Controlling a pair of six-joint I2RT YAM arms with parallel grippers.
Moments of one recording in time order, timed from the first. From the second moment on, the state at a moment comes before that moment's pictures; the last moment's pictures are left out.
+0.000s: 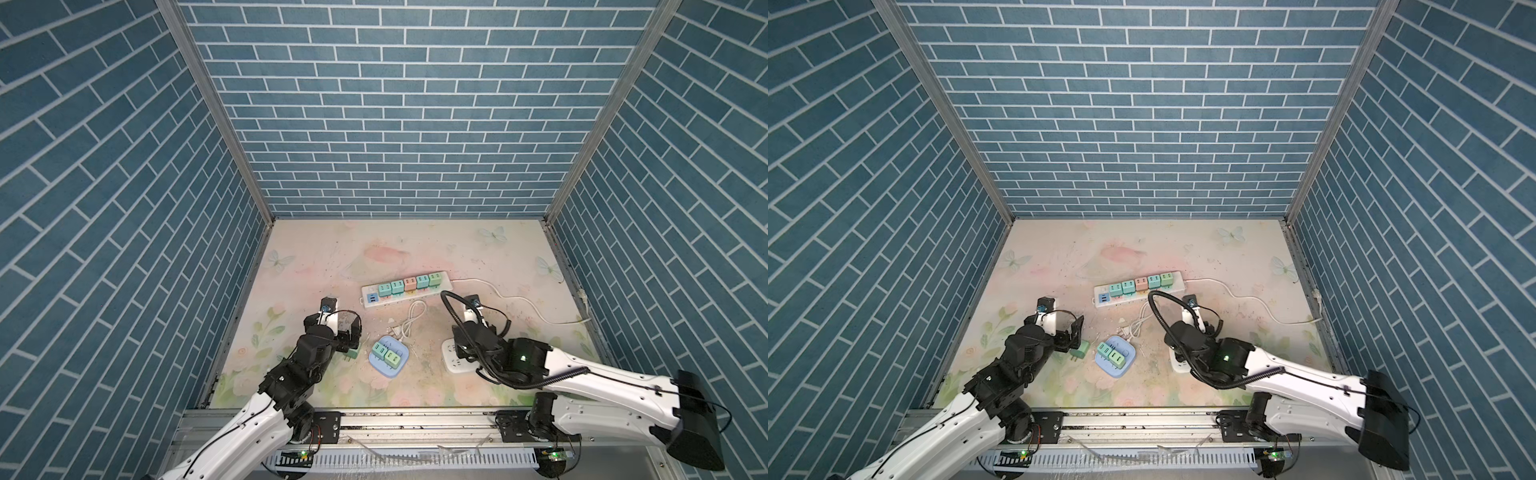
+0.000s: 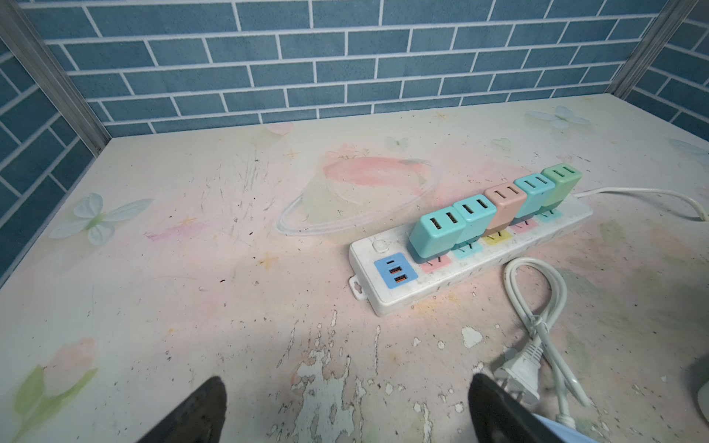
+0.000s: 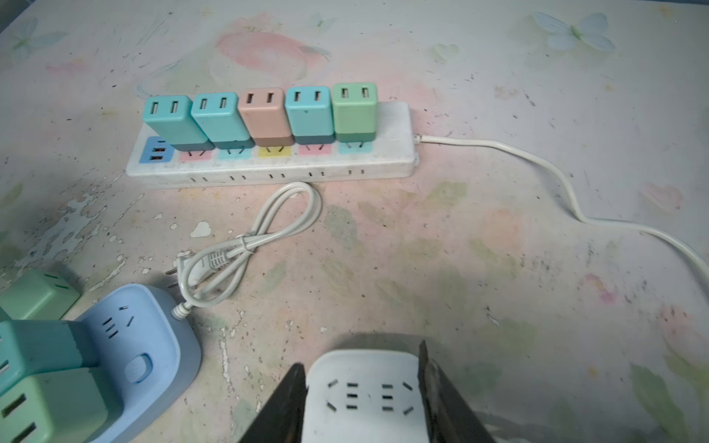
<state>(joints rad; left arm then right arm) -0.63 0.52 0.27 -0.19 -0.37 -0.21 1.16 0.95 0.65 -0.60 0.59 0.72</state>
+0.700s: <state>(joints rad) -0.63 0.52 0.27 -0.19 -0.35 -0.21 0.79 0.76 0.48 -0.92 0.31 1.05</state>
